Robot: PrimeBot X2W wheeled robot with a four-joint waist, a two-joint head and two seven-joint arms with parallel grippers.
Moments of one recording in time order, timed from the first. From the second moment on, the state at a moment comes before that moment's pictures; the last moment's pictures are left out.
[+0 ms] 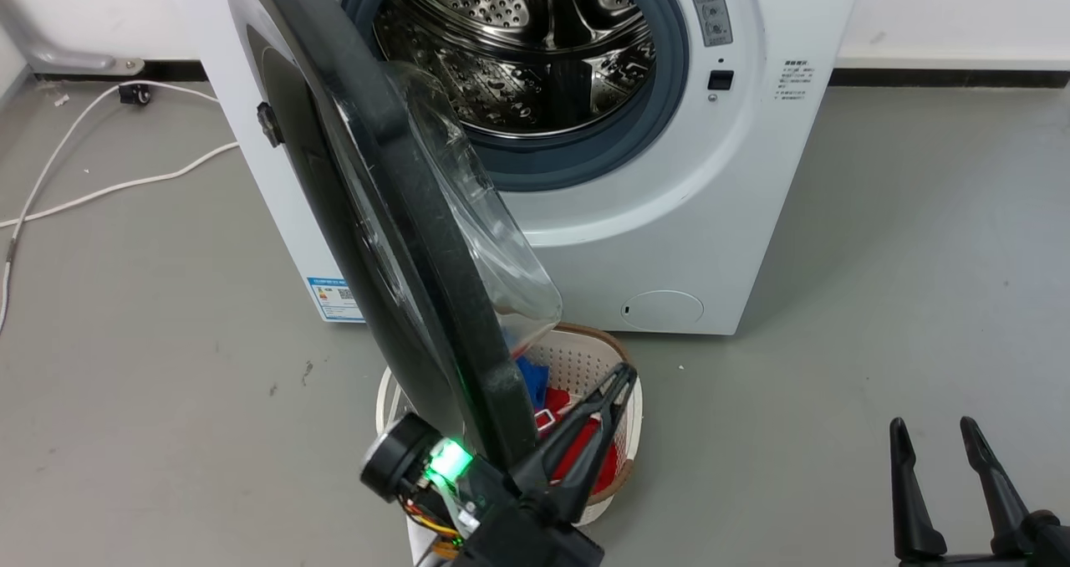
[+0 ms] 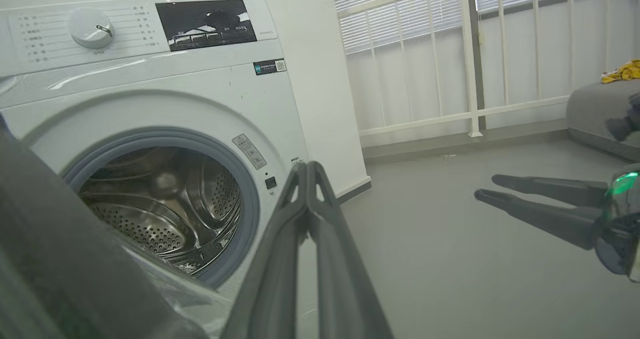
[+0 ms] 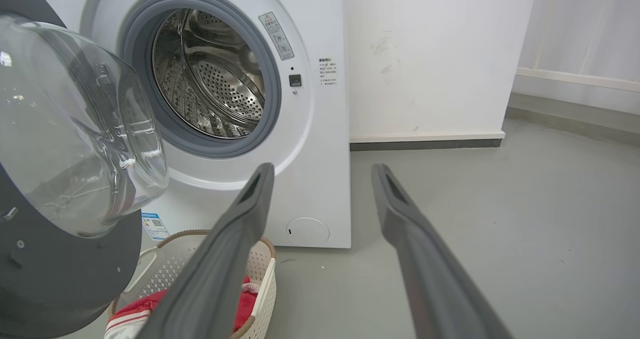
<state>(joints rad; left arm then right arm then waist) -0.08 0.10 -0.55 -0.16 0.06 -0.05 -0.26 0.21 -0.05 -0.10 -0.05 0.12 0.13 -0.26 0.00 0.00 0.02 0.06</state>
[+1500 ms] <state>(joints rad) 0.10 0.16 -0.33 -0.02 -0.06 0.11 -0.27 0.20 -0.05 -0.10 -0.03 0.13 0.13 -0.26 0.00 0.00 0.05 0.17</state>
